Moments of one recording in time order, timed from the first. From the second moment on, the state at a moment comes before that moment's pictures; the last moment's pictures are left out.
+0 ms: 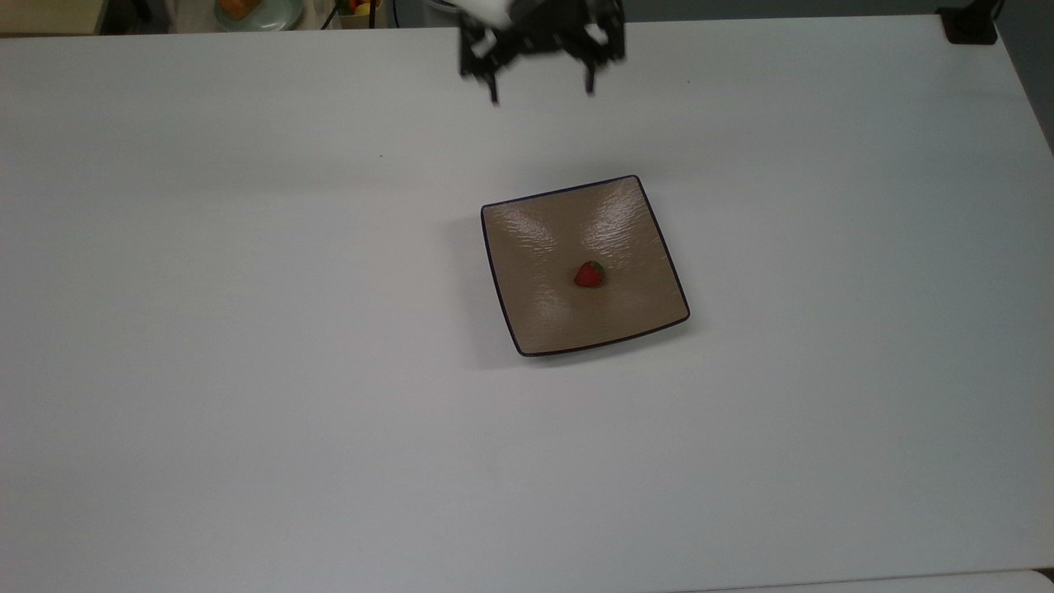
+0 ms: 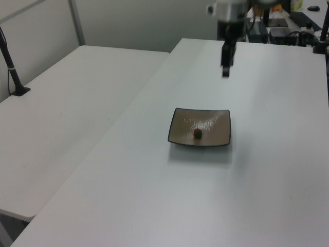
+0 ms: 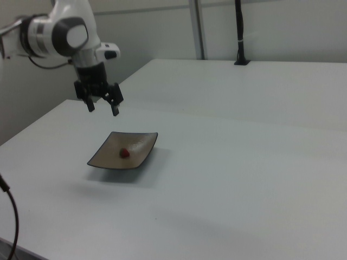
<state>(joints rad) 0.32 0.10 -0.08 -1.61 0.05 1.72 0.07</state>
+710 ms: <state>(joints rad) 0.15 -0.04 -0.03 -1.61 0.05 1.60 0.06</state>
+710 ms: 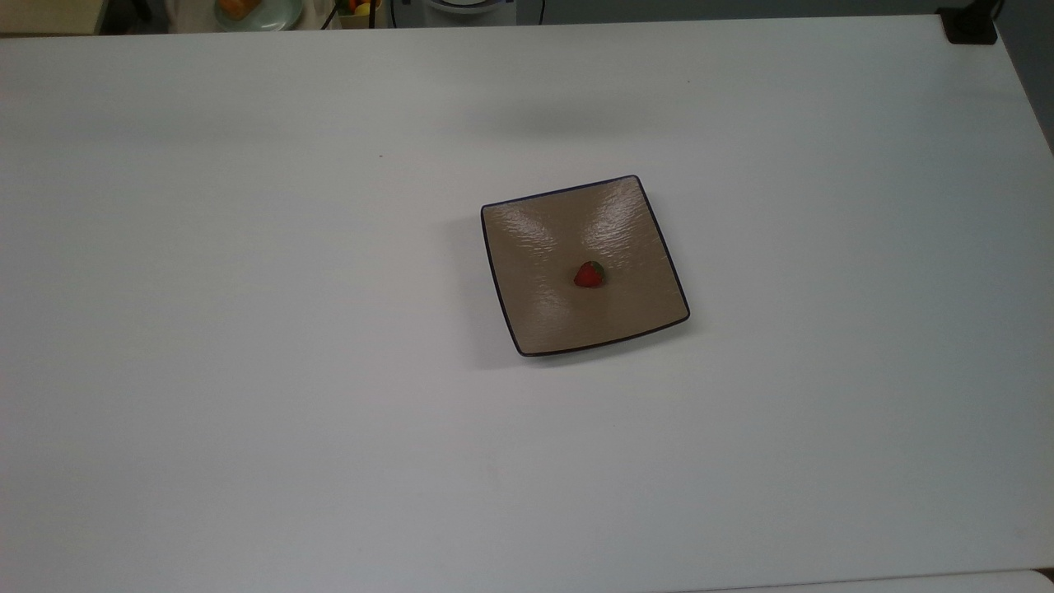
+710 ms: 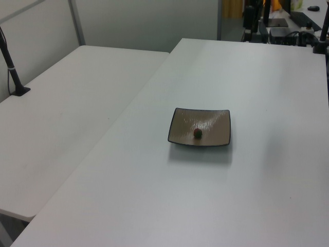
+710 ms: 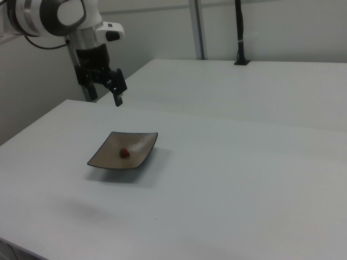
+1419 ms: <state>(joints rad) 0.12 -0.03 0.02 -1.64 0.05 1.67 -0.05</state>
